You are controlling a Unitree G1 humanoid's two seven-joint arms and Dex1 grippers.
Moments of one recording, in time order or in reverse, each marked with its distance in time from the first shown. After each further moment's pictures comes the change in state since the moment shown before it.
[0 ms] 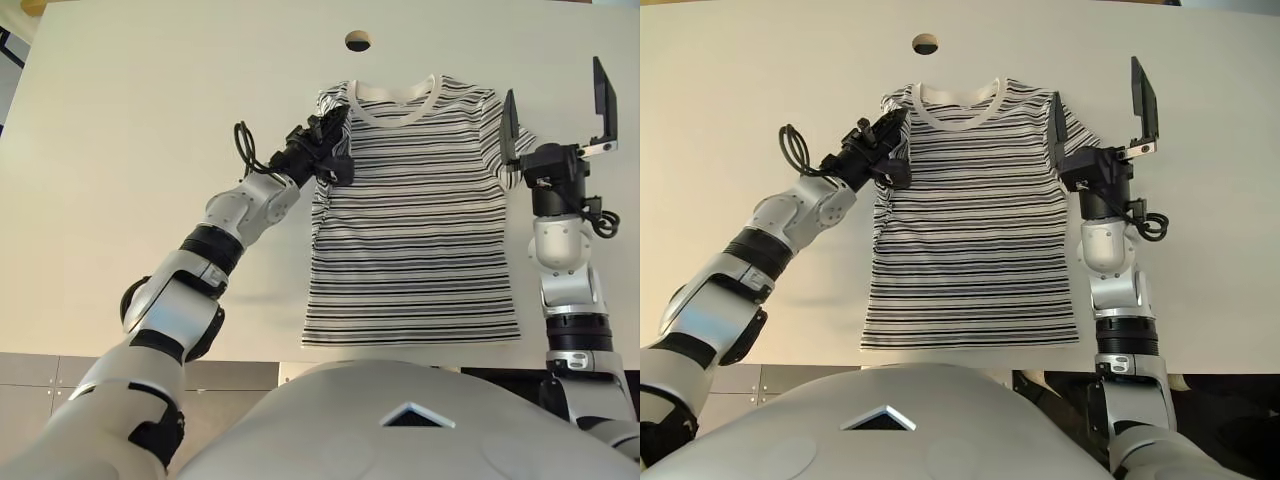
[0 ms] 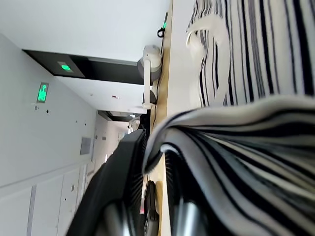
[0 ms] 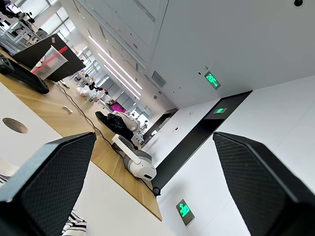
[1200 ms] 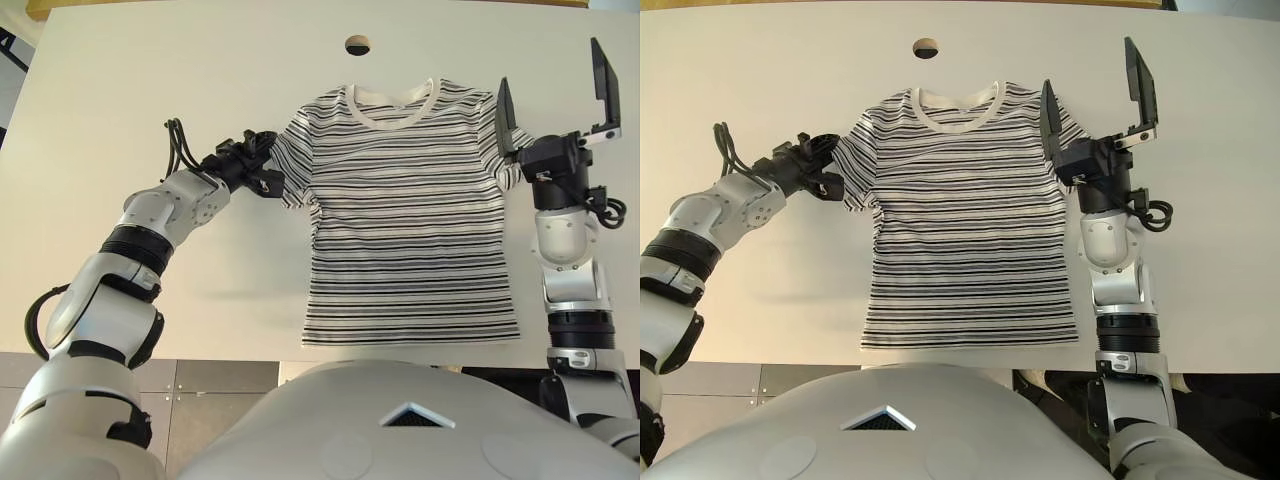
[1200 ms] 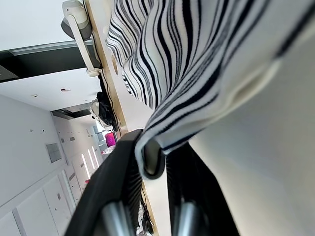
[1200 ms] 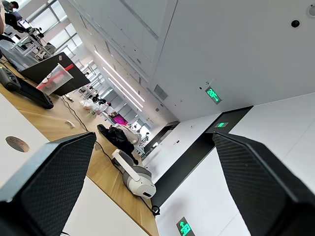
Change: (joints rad) left arm 0.042 0.314 -0.027 0.014 0.009 -0.055 -0.191; right arm -0.016 -0.003 0.000 -0.072 0.005 0.007 0.069
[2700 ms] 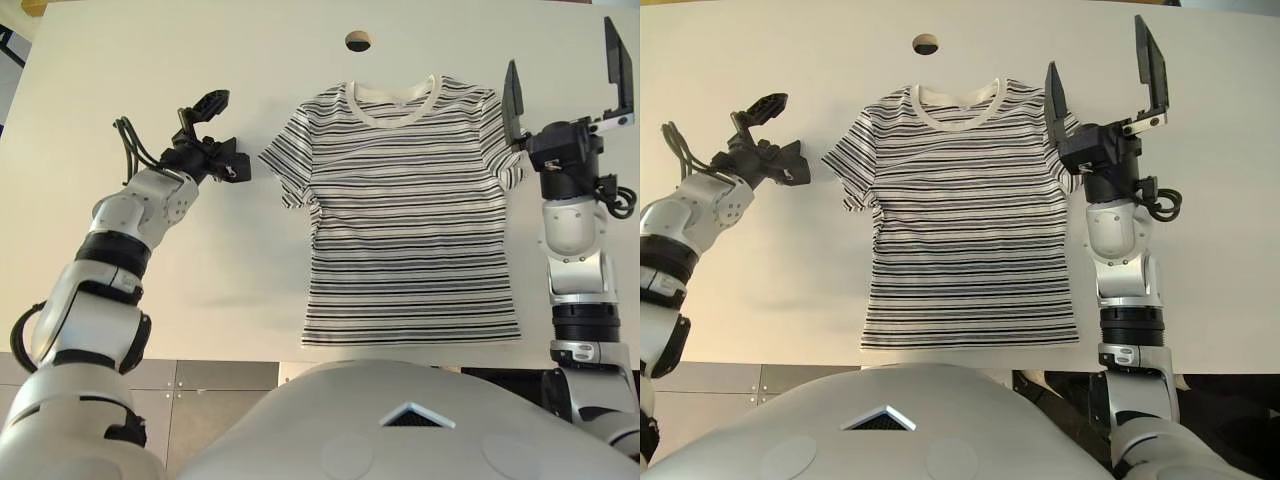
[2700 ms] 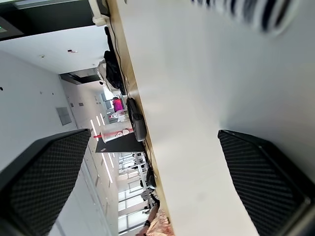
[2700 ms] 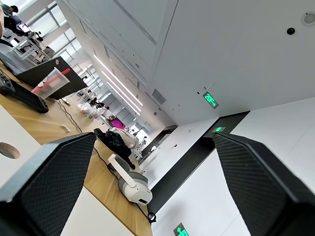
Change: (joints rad) left arm -0.019 0.032 0.111 0.100 0.040 0.038 0.085; right arm -0.035 -0.009 -0.011 -0.006 0.006 0.003 0.010
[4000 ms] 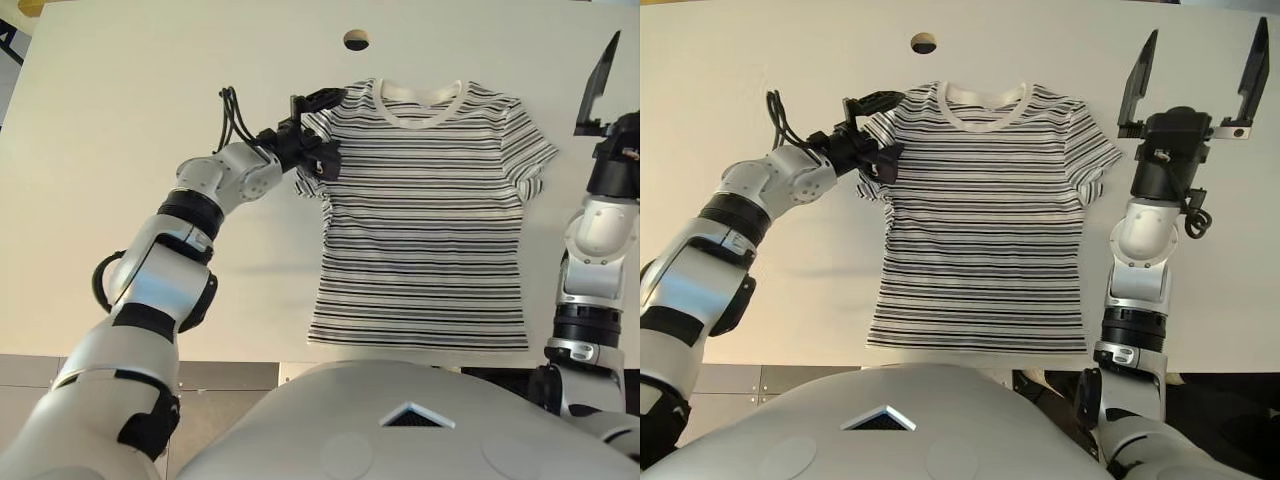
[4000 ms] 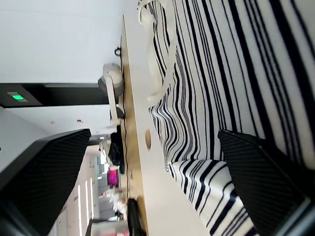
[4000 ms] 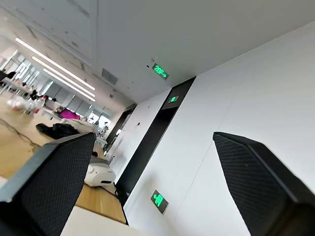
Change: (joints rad) left arm -0.182 -0.273 -0.046 0.138 0.004 -0.246 -0.051; right arm 0.015 0.072 -0.190 0.025 0.110 0.010 -0.074
